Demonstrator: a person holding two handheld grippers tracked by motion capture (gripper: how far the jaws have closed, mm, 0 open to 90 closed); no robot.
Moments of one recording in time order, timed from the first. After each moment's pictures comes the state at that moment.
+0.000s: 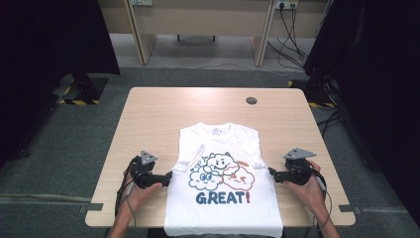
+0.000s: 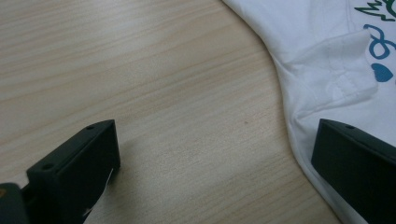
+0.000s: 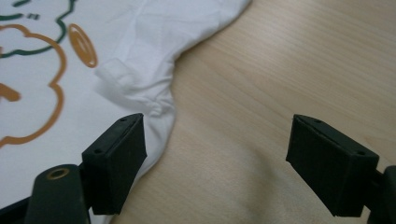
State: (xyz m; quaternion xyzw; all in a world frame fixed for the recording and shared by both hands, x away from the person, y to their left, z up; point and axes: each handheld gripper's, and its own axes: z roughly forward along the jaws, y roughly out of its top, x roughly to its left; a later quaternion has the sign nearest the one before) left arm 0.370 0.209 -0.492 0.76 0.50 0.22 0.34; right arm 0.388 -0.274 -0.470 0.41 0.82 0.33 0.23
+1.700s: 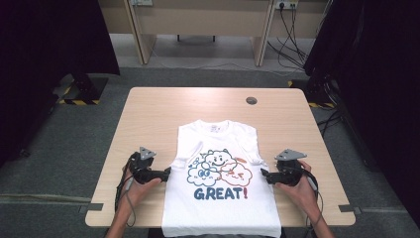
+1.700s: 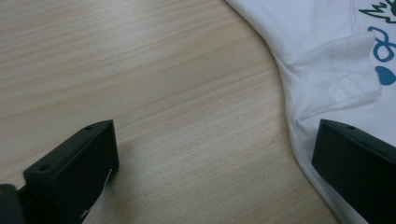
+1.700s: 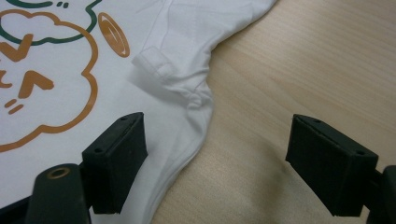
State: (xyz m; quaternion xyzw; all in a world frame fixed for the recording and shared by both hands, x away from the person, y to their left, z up) left arm 0.383 0.215 -0.491 0.76 0.51 0.22 0.34; right arm 0.392 -0.253 -0.480 0.40 0.82 0.33 0.22
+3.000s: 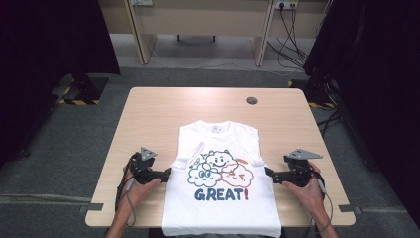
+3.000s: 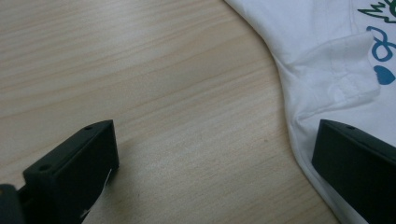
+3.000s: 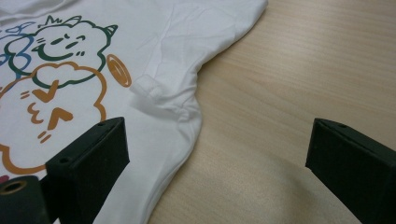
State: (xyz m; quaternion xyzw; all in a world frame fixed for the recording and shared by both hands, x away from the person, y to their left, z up) left arm 0.382 0.213 -0.491 0.76 0.51 0.22 0.34; right arm 0.384 -0.279 -0.480 0.44 0.78 0.41 0.18
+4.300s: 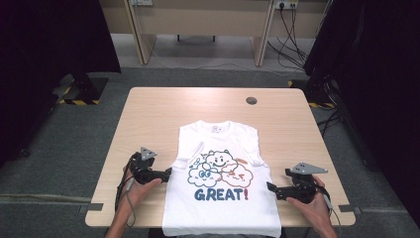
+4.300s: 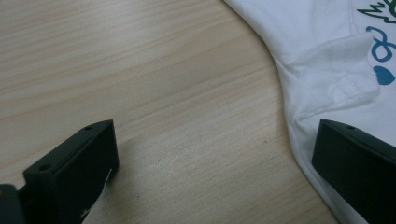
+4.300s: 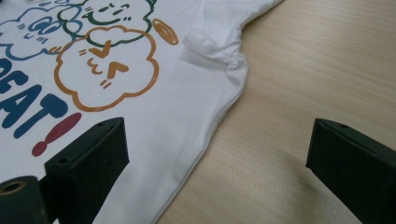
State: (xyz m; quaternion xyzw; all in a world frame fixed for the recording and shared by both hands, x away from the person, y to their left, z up) left arm 0.383 0.213 -0.491 0.76 0.50 0.22 0.34; right arm 0.345 -0.278 -0.481 0.43 0.79 0.41 0.16
